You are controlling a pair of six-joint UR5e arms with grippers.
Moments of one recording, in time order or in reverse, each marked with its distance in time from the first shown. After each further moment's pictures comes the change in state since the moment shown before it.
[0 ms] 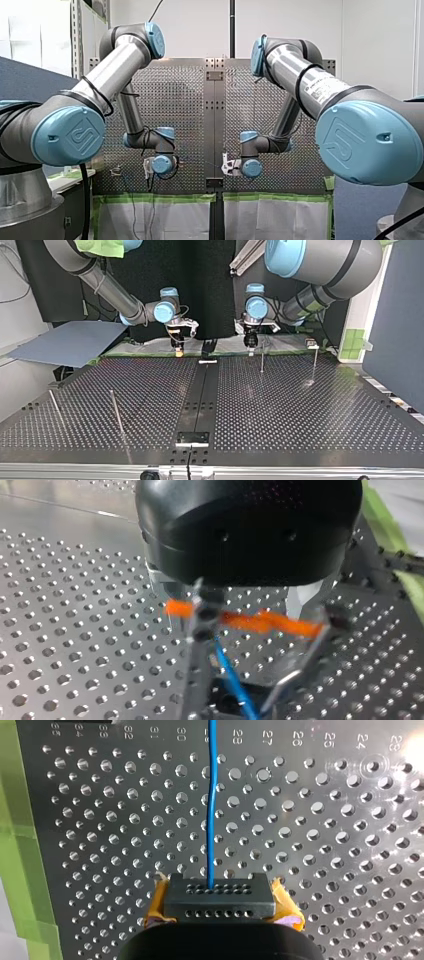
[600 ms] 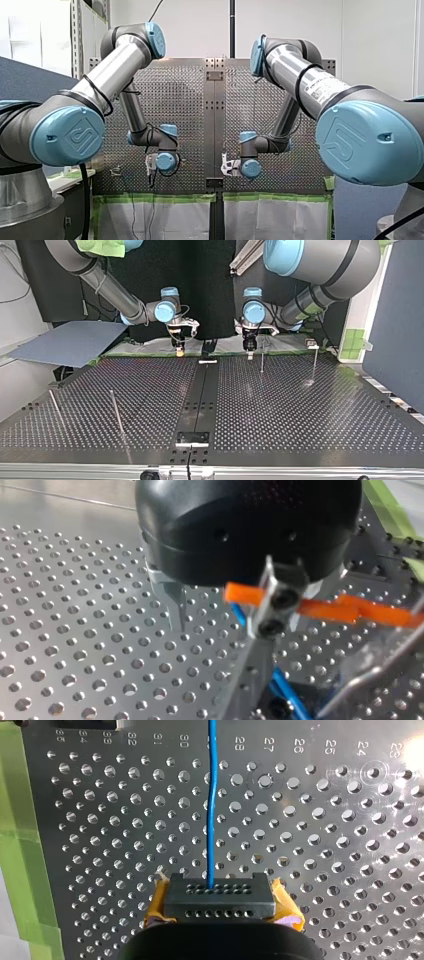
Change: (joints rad) left arm -0.012 -0.001 0.049 -0.051 -0.030 0.026; right arm 0.004 0.001 0.000 0.000 0.000 0.000
